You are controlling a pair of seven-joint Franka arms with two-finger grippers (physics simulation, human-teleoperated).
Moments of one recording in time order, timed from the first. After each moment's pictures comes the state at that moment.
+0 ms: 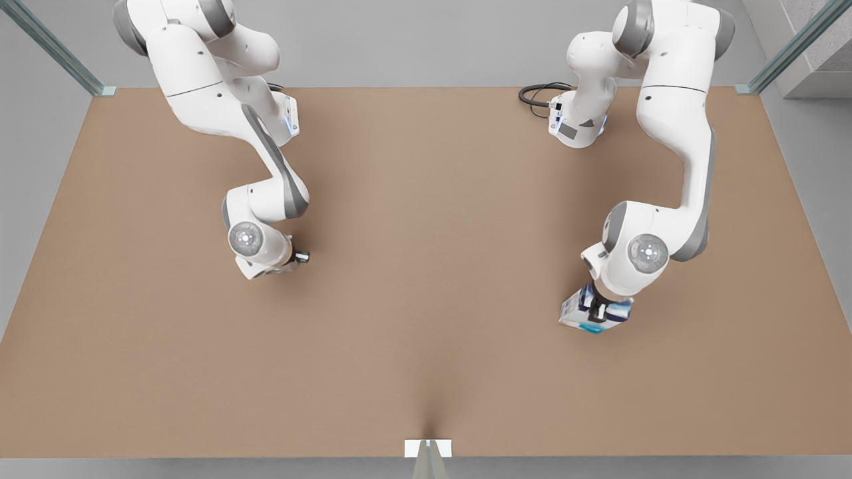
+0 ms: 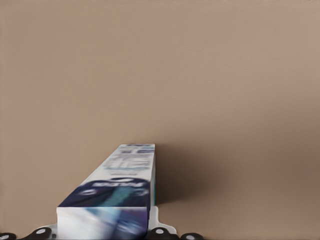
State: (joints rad) left arm -0.12 0.42 -0.07 -1.76 0.12 2.18 1.64; right arm 0.17 0.35 0.15 -2.03 0.00 2.17 0.44
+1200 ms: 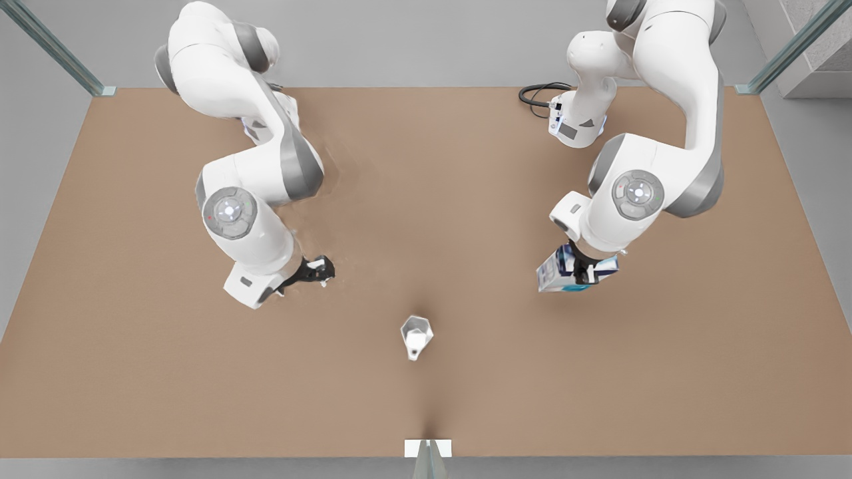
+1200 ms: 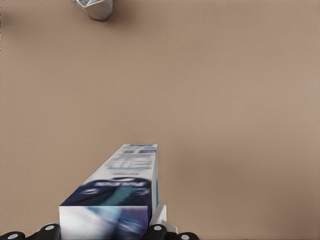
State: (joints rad) left arm -0.17 0.34 -0.24 -1.39 0.11 1.65 1.13; right arm 0.24 0.54 0.00 -0.95 -0.07 1.48 -0.03
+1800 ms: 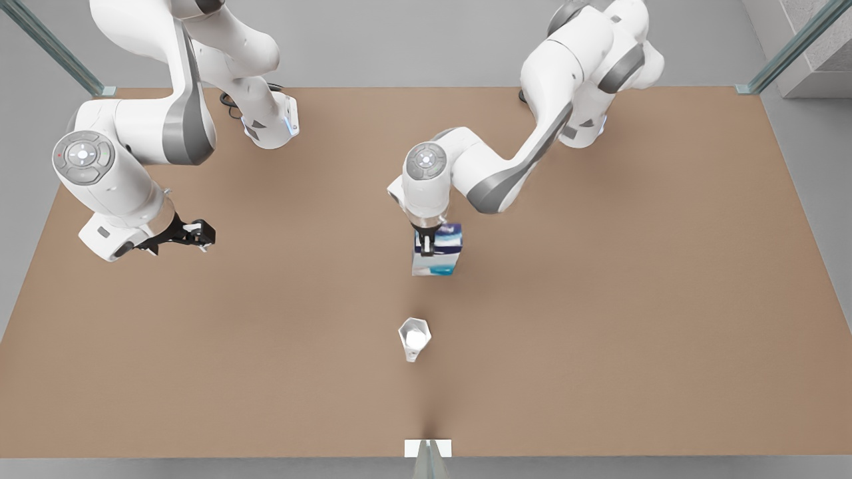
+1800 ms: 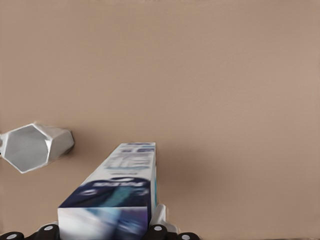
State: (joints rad) left arm -0.65 0.65 -0.22 -1.17 0.17 1.81 0.79; right arm 0.13 0.16 0.01 -1.48 -0.16 1.61 0.02
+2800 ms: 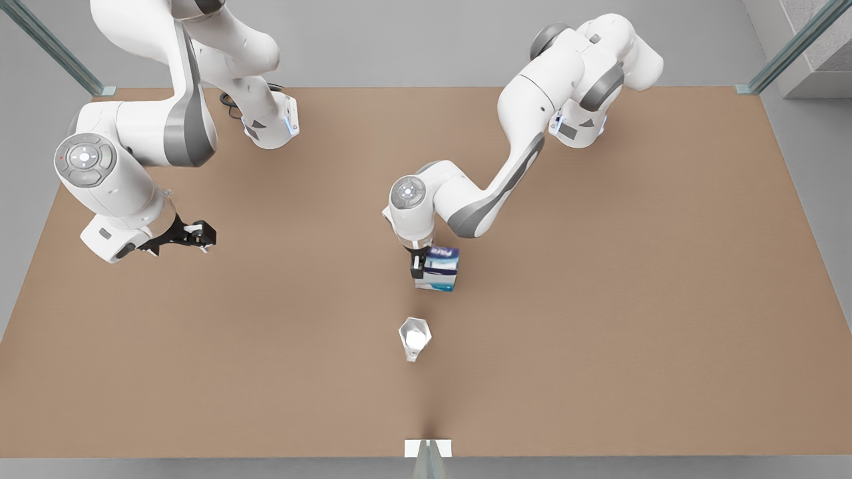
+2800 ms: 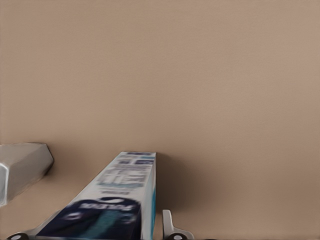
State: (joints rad) left arm -0.71 0.78 -0.15 -1.18 0.20 1.93 0.76; right arm 0.13 0.17 0.01 -1.48 -0.16 1.62 0.02
